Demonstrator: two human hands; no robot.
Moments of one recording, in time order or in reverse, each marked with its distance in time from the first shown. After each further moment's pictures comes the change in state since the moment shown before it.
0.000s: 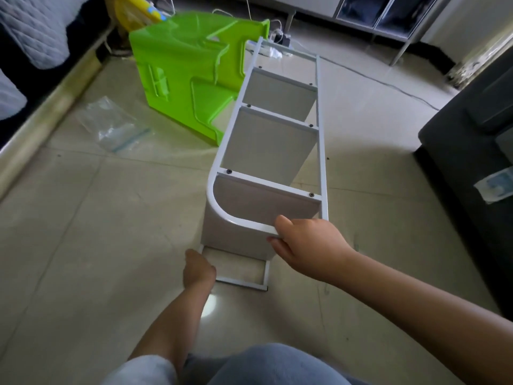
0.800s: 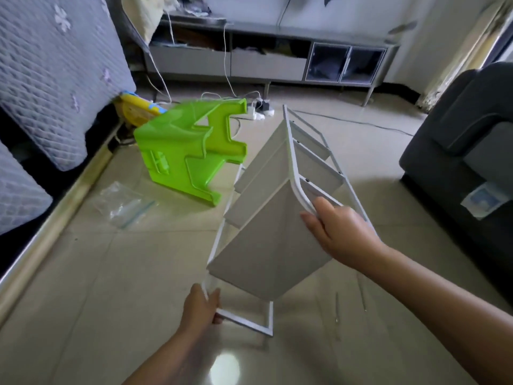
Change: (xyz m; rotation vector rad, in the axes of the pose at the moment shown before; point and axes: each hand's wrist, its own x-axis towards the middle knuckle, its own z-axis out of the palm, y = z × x) left_hand -0.046 0.037 -0.083 -0.364 -0.034 0.360; right_hand -0.028 0.050 -0.069 0.295 0.533 0.203
